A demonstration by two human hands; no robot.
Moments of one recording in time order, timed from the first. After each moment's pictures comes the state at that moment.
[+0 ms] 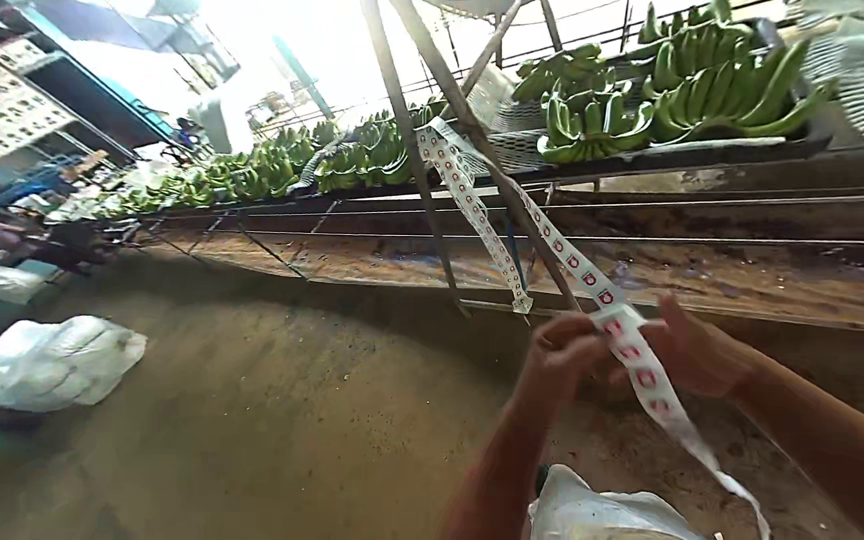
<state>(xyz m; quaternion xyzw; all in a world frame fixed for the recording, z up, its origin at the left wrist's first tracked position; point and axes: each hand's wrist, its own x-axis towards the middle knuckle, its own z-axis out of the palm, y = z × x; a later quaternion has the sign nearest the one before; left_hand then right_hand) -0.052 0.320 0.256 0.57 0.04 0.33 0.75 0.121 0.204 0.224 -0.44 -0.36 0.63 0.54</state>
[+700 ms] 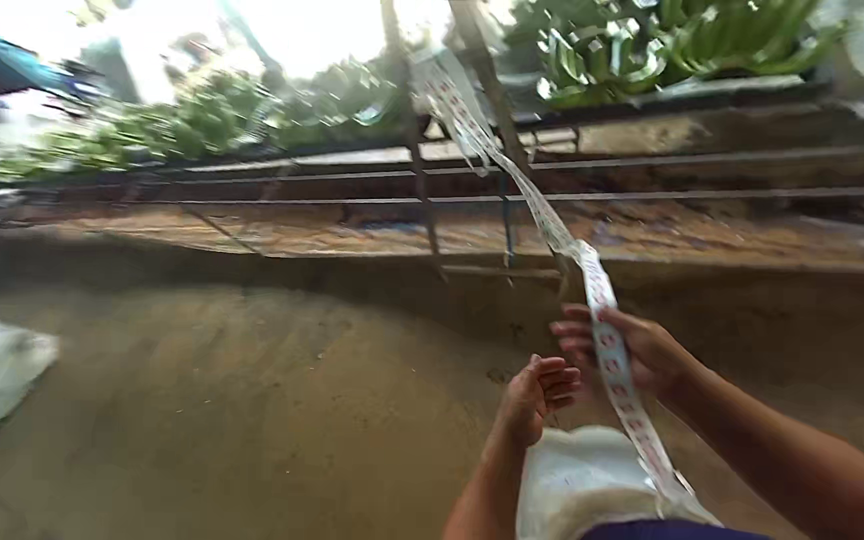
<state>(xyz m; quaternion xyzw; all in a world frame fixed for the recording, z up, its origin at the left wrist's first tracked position) -0.178 0.333 0.157 0.40 0.37 0.07 0.84 -0.016 0.255 0.203 -0.41 -0.06 0.61 0.67</state>
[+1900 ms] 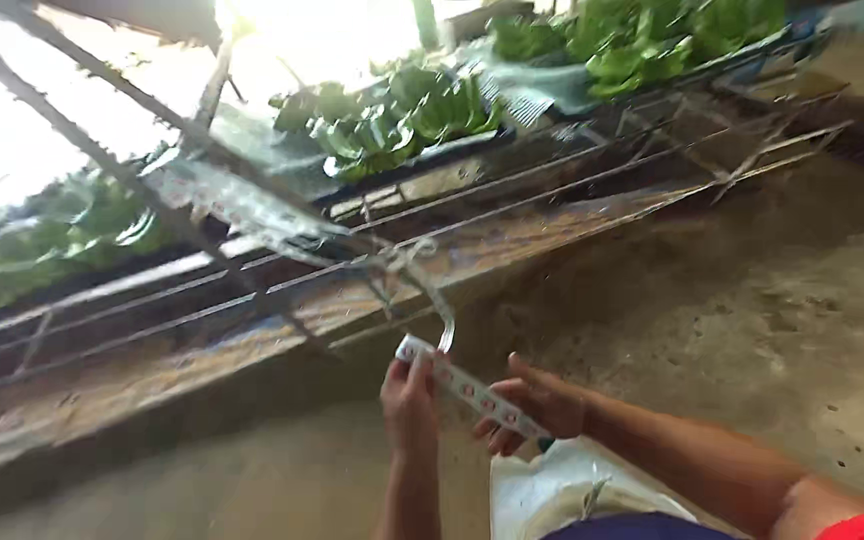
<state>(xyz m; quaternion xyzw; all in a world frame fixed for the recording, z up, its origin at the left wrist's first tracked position) -0.110 0.338 0.206 0.53 0.31 0.27 0.74 -0.036 0.164 0.168 -0.38 -0.21 0.64 0.63</state>
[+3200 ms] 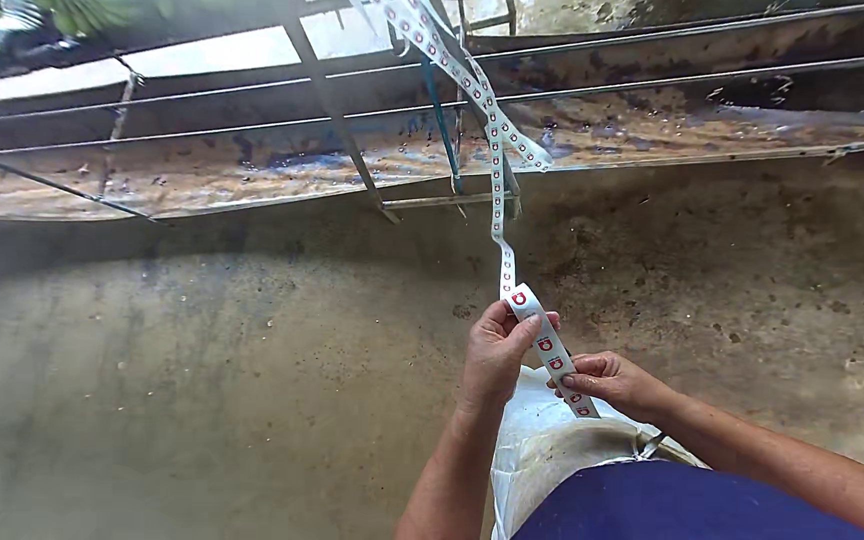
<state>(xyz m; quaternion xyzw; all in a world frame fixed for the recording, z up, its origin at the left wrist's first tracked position) -0.196 0.318 0.171 0.46 0.32 0.15 0.82 -0.100 0.150 0.114 -0.53 -0.20 0.59 0.58</state>
